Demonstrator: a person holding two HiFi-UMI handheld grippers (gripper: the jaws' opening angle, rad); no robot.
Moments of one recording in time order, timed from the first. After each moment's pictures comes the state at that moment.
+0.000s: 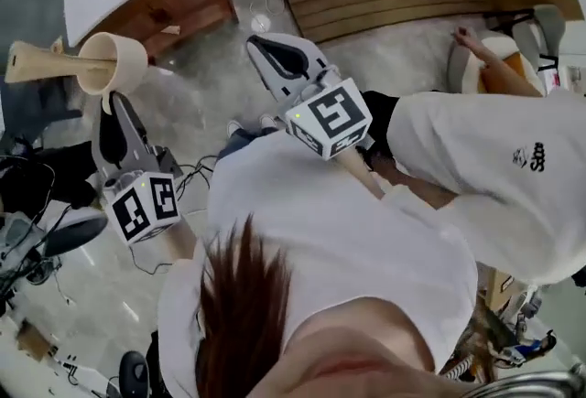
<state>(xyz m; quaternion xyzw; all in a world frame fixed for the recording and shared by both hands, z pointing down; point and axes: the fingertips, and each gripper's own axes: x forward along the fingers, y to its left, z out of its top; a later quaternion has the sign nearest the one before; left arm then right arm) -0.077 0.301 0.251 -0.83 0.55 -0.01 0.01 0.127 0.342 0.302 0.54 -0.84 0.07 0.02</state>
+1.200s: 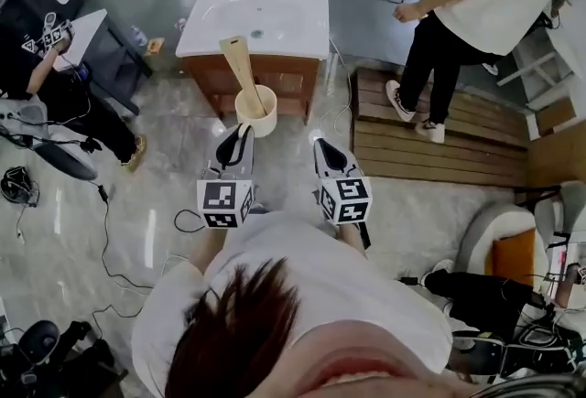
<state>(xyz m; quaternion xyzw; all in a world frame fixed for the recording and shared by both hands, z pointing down) -0.039 0.316 0.332 -0.85 0.52 -0.07 -0.02 0.110 0.331 0.402 0.53 -0.83 0.13 0.09</state>
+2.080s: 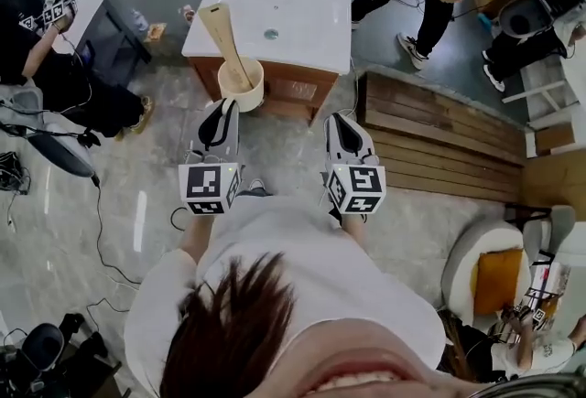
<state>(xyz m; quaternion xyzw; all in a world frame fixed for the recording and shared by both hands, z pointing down) -0.122 0.185 0.303 -0.83 0.56 -0.05 0.01 0.076 0.193 0.348 0.56 -0.82 0.07 0.07</state>
